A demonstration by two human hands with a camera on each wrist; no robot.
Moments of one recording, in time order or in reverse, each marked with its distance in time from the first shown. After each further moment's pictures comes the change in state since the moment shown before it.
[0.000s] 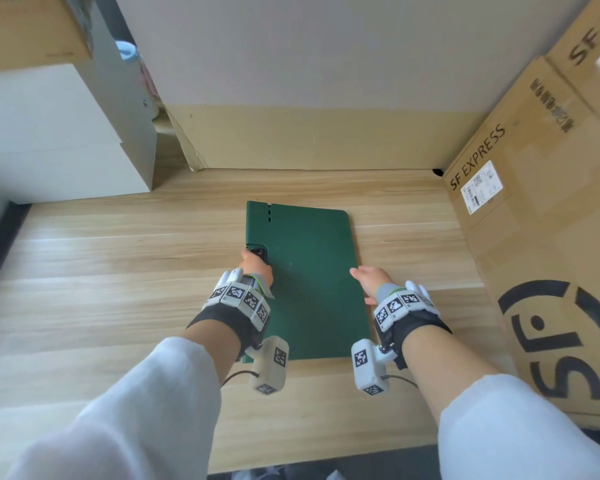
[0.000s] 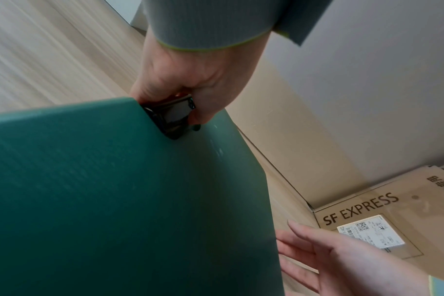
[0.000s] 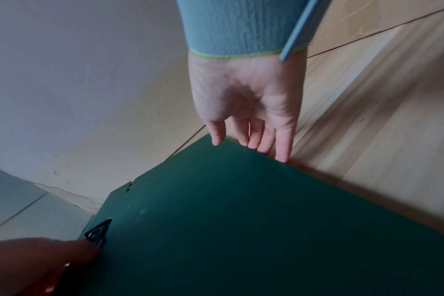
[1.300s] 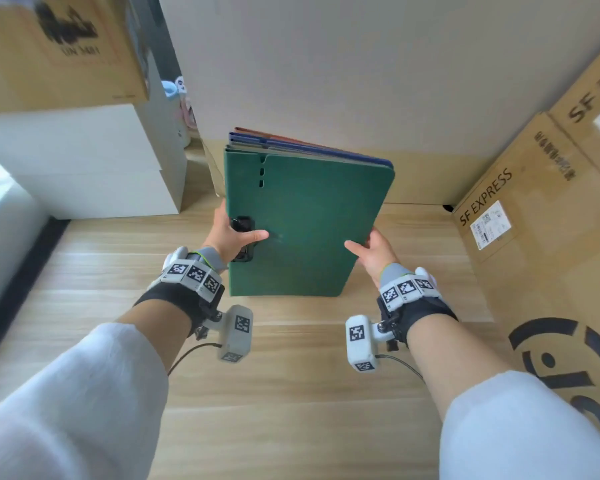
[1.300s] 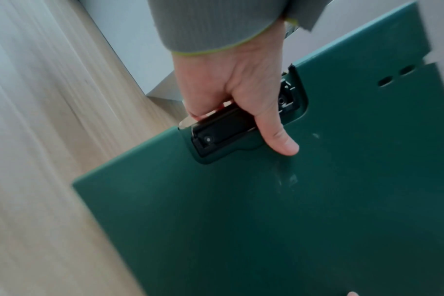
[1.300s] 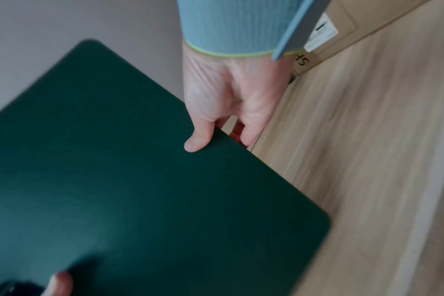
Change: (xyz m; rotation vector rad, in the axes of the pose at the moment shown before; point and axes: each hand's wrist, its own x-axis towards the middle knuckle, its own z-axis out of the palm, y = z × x) left_hand 0.025 -0.001 -0.119 -0.576 0.073 0.445; right_hand -0.034 -0.090 -0.011 0.333 0.041 -0.570
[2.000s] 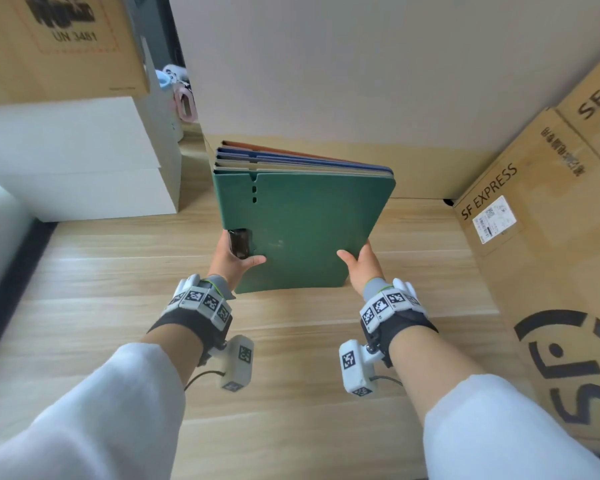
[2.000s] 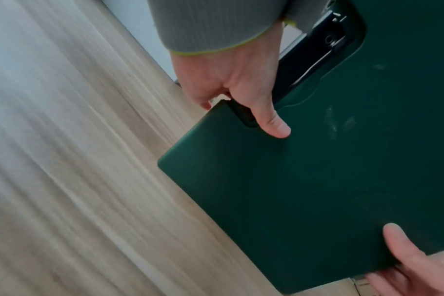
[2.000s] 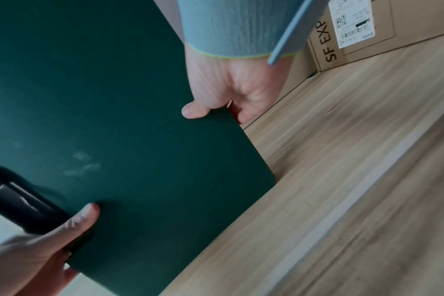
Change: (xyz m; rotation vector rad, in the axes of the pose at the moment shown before) left_hand 0.000 -0.050 -0.011 0.006 -0.052 -0.035; right_hand -0.007 0.009 0.053 -0.219 0.152 0.101
